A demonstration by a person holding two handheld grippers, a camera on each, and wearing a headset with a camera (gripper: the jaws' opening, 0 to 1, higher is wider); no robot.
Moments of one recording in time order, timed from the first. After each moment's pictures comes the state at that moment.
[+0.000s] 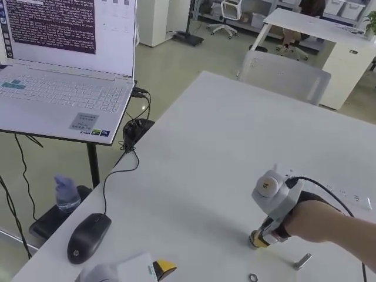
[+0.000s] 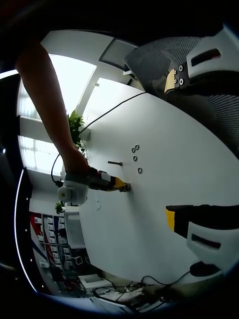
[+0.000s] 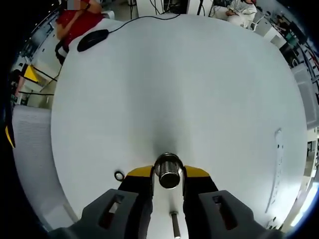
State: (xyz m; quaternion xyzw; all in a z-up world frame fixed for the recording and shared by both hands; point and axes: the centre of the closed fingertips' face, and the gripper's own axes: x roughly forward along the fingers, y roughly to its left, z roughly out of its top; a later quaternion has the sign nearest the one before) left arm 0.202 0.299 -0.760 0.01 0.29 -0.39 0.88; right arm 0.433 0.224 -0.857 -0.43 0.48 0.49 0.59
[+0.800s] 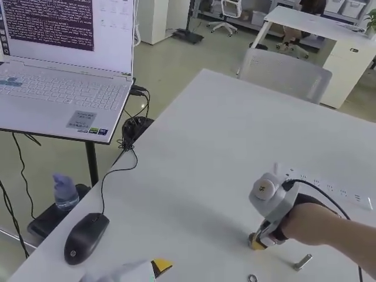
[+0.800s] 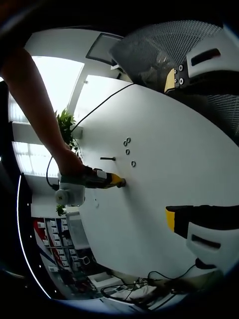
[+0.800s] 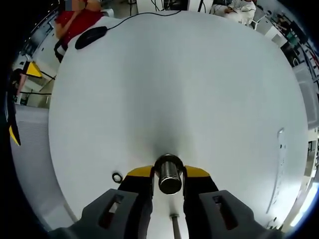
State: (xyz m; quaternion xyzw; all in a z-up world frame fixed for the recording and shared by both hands) left arm 0.210 0.305 -0.781 0.06 0.29 -0.38 0.88; right arm 0.434 0.222 -0.867 -0.43 0.49 0.49 0.58
